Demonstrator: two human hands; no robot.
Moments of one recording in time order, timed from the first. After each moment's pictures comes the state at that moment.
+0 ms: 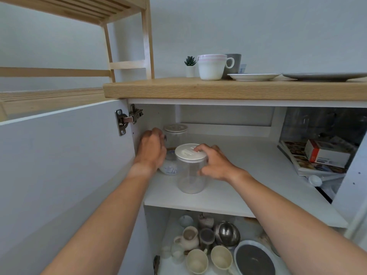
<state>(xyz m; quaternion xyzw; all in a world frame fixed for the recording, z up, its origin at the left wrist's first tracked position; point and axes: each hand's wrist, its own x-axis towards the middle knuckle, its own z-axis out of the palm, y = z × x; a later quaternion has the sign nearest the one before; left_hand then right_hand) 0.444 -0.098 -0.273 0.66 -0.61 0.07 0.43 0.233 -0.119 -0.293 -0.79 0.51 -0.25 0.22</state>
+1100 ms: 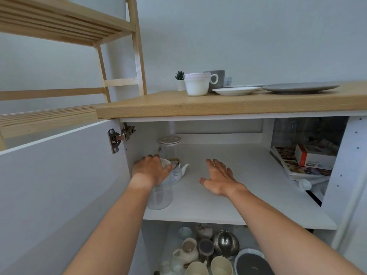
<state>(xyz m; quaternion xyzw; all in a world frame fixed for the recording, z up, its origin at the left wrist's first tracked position) 0.429 -0.088 -0.264 0.76 -0.64 0.07 0.07 0.209 -0.112 -0.304 -0.78 0.60 -0.15 0.13</state>
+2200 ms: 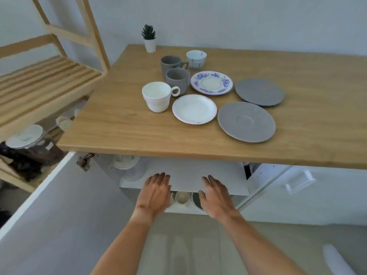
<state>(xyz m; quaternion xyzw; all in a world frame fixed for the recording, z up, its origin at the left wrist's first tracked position) 0.306 0.004 -0.219 0.64 -0.77 -0.02 0.03 0.093 -0.004 -0.211 -0.74 0.64 0.01 0.18</state>
